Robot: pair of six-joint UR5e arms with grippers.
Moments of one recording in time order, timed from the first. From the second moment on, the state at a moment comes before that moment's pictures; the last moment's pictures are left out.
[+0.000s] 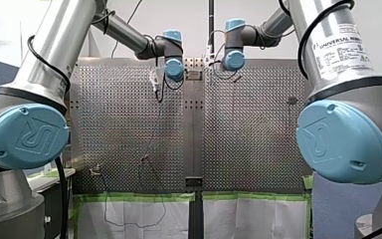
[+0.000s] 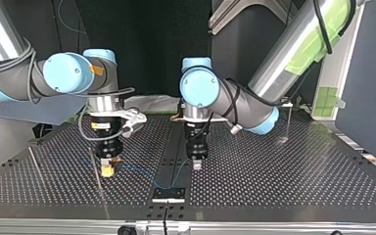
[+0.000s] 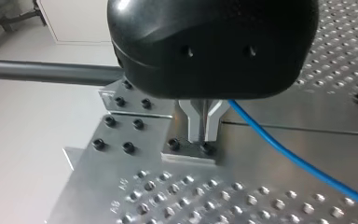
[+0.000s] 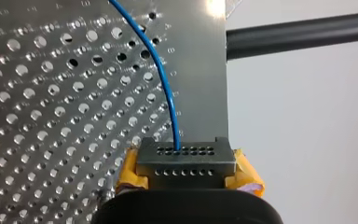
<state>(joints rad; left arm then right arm) -0.51 -1.93 -1.35 -2.86 -2.05 -1.70 2.12 -1.21 1.30 -0.30 1.69 1.64</state>
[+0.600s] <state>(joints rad) -0.51 -1.94 -1.23 -2.92 -1.96 -1.72 2.04 -1.24 1.30 -0.27 1.69 1.66</state>
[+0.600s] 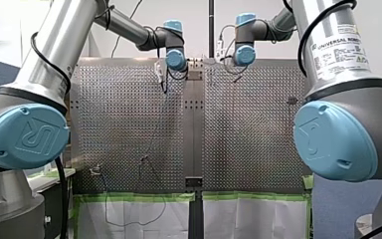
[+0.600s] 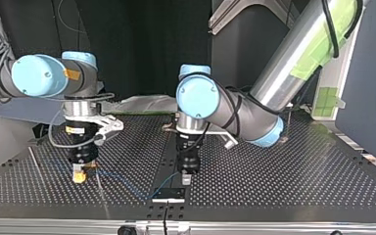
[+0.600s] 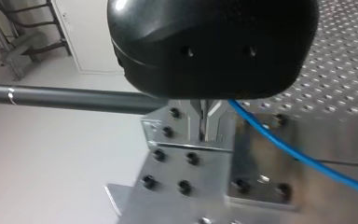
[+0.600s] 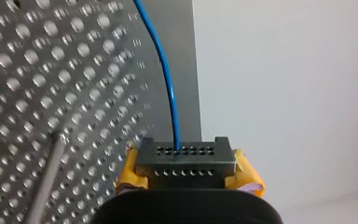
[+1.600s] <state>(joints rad) -0.55 -2.07 -0.99 -3.05 -1.90 -1.78 1.90 -1.26 1.29 -0.25 1.68 1.67</state>
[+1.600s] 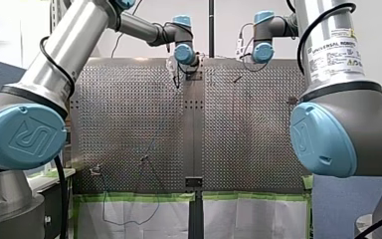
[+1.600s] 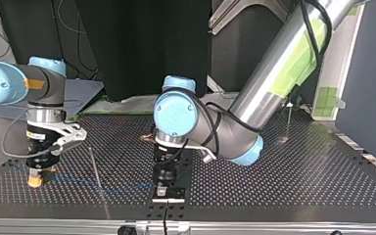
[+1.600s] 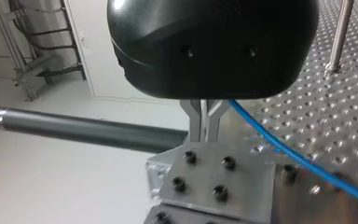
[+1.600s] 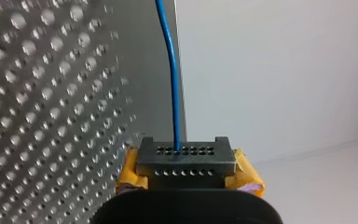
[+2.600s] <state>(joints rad) -0.61 -2.24 -0.77 -3.17 -1.89 -1.78 1.78 -1.26 1.29 -0.22 1.66 1.67</state>
